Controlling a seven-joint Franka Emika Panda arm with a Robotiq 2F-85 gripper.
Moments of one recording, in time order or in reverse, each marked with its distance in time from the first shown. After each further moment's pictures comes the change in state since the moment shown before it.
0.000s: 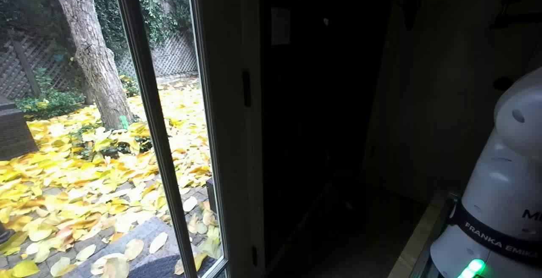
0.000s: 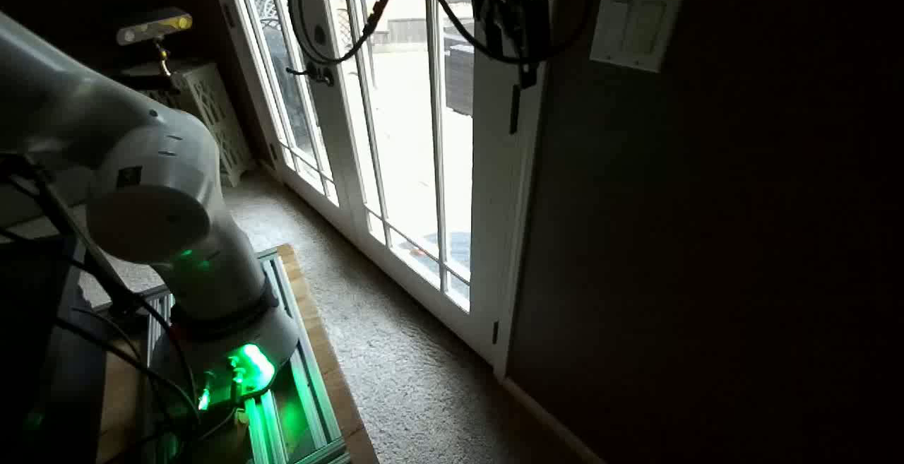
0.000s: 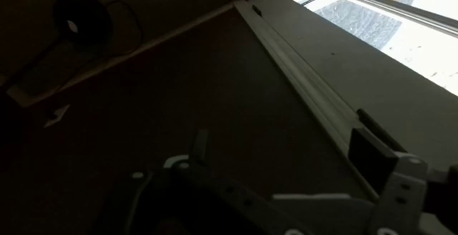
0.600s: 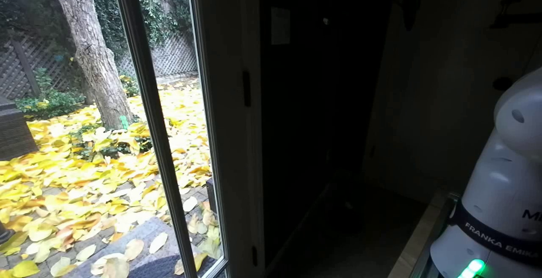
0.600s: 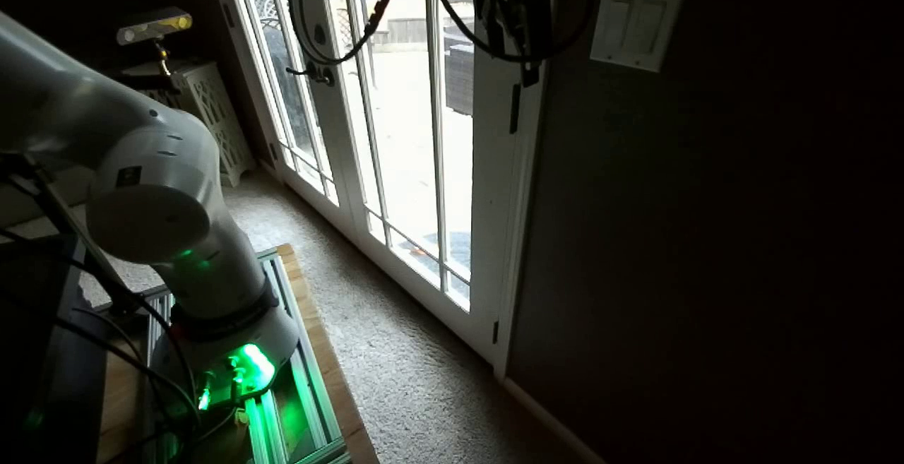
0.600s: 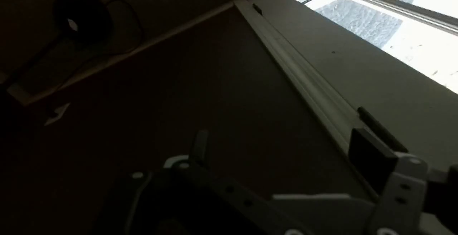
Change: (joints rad) arm -0.002 0.001 0.002 0.000 0.000 0.012 -0.001
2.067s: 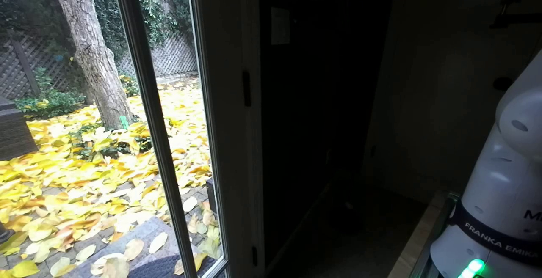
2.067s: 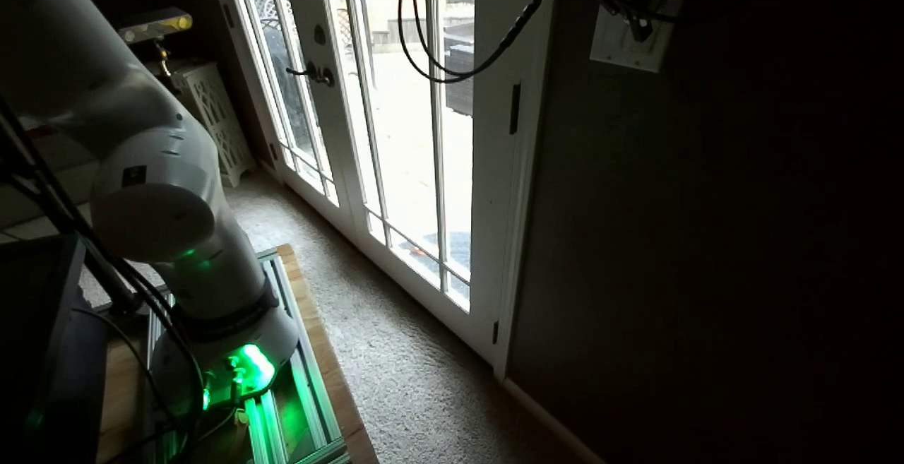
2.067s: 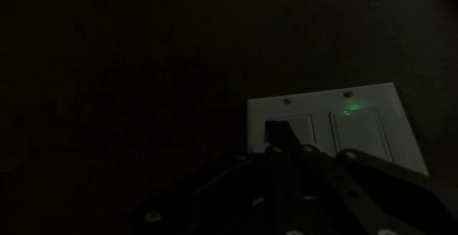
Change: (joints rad) arm 0.038 0.363 0.003 0.205 0.035 0.558 -0.196
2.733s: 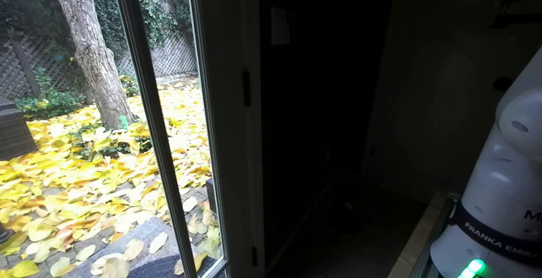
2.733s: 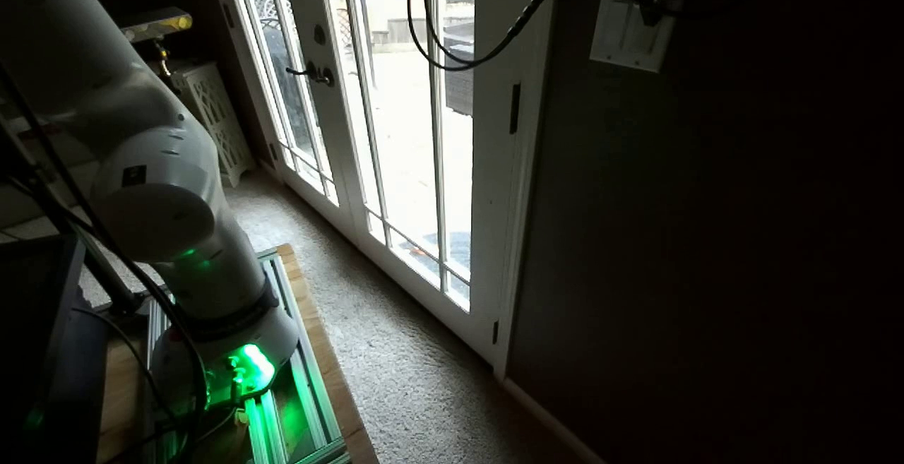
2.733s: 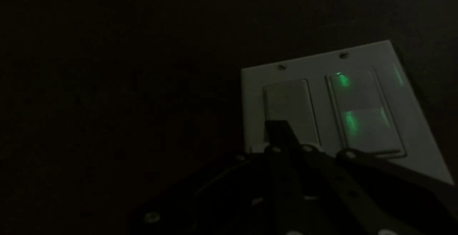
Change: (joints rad) arm 0.001 0.026 0.002 0.047 0.078 0.013 -0.001
